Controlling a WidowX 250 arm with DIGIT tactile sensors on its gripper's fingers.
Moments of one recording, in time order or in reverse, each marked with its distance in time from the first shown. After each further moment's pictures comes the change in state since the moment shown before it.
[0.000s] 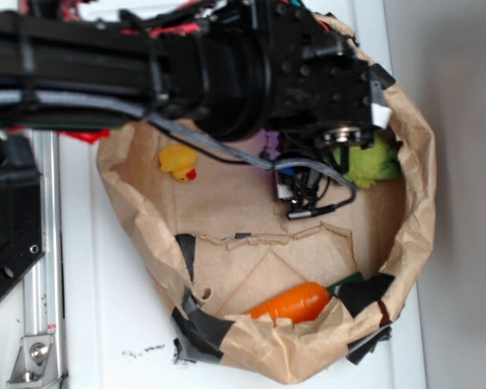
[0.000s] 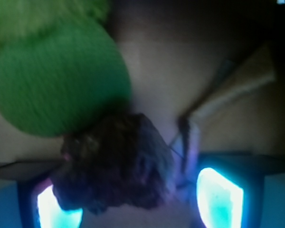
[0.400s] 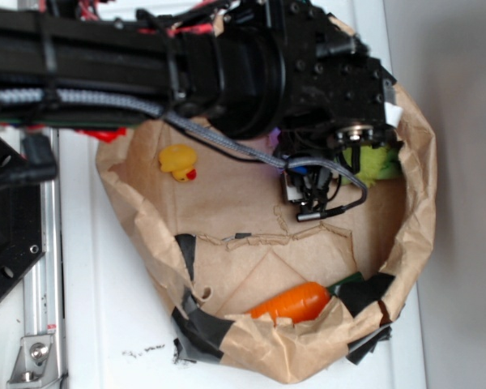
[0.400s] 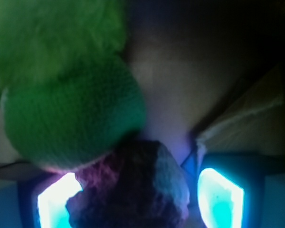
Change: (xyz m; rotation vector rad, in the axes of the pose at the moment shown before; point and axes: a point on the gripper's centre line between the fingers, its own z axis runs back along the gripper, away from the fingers) arm 0.006 -0.002 0.000 -0.008 -0.004 0.011
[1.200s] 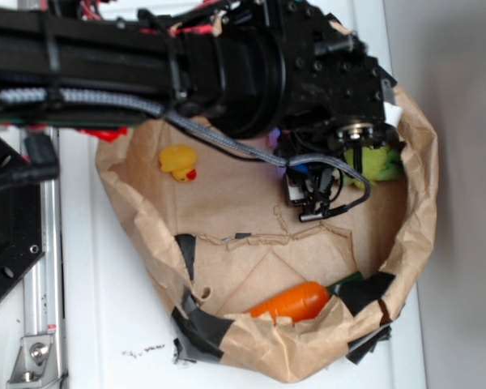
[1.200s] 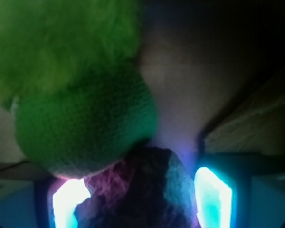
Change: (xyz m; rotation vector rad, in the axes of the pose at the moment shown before) arm -0.001 -0.007 -0.003 -0.032 -0.005 -0.001
